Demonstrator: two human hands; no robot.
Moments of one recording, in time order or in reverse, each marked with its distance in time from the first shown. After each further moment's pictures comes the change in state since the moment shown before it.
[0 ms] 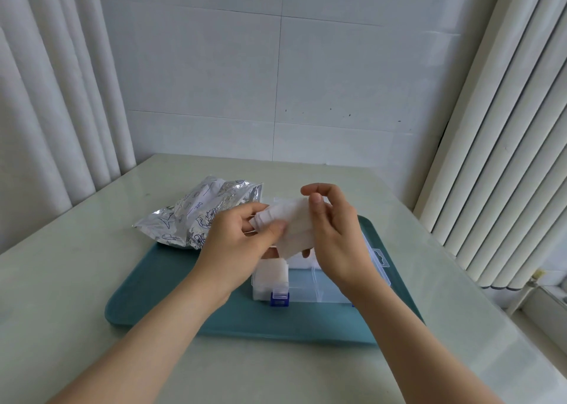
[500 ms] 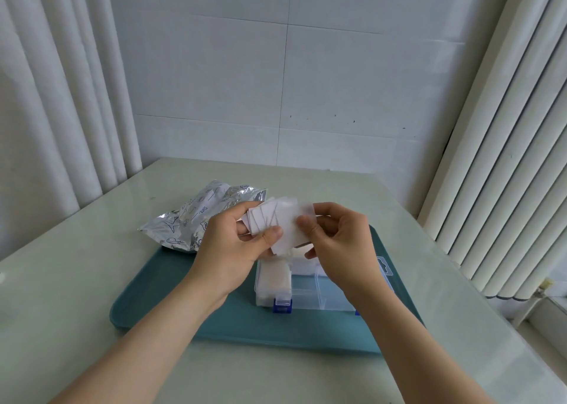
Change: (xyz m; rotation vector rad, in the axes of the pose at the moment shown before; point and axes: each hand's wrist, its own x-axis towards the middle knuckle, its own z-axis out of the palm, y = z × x) left_hand 0.006 -0.007 -0.010 -0.068 0.021 0.034; right_hand 0.002 0.002 -0.006 0.017 0.009 0.104
